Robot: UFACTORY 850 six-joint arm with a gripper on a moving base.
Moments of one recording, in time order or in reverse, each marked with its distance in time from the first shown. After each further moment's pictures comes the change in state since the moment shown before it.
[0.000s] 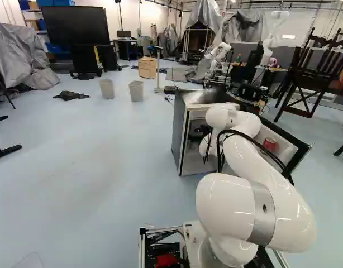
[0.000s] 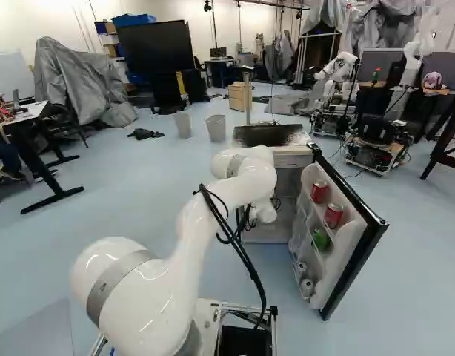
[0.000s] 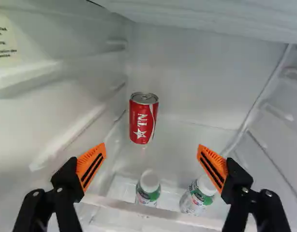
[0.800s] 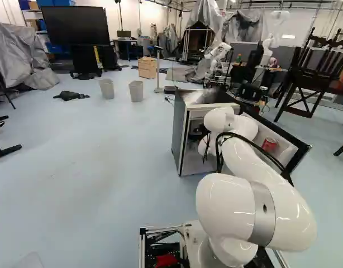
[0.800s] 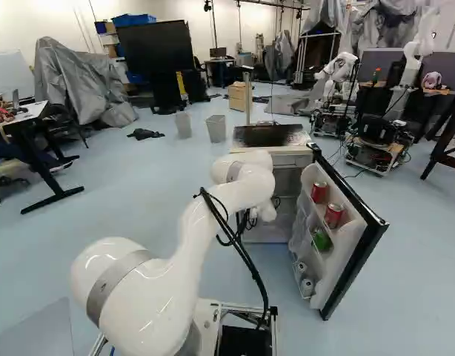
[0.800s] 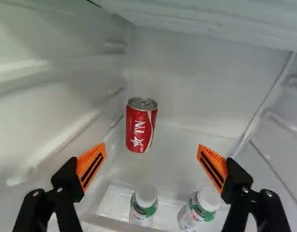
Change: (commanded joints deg) arm 0.6 -3.4 -6.2 0.0 0.0 0.0
